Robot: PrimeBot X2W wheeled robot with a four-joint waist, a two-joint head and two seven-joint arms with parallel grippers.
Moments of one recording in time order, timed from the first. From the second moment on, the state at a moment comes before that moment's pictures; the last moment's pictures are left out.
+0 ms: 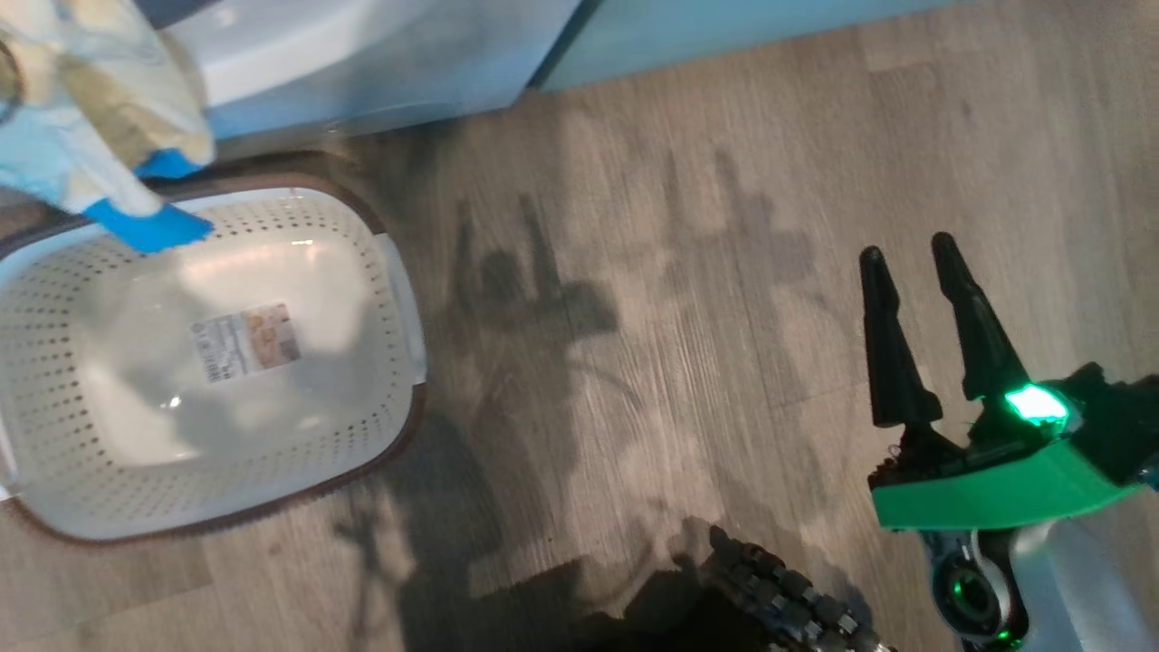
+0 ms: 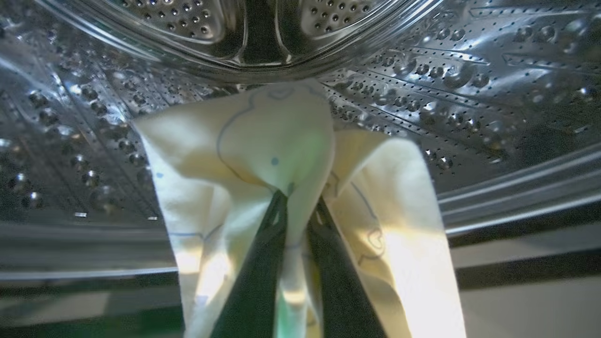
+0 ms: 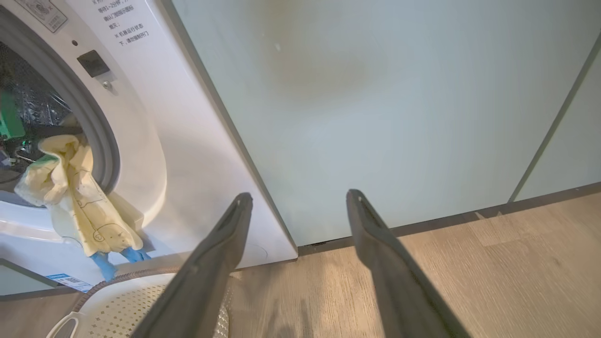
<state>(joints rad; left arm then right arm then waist) -1.14 0.64 -0.20 0.40 -0.50 0.09 0.51 -0.20 -0.04 0.26 -0.08 0.43 0.13 -0.26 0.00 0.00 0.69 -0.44</state>
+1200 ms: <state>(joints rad) -1.63 0.66 -0.30 0.74 -0.26 0.05 0.03 -0.24 -0.04 0.38 -0.11 0.45 0.13 -0.26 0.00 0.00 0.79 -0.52</state>
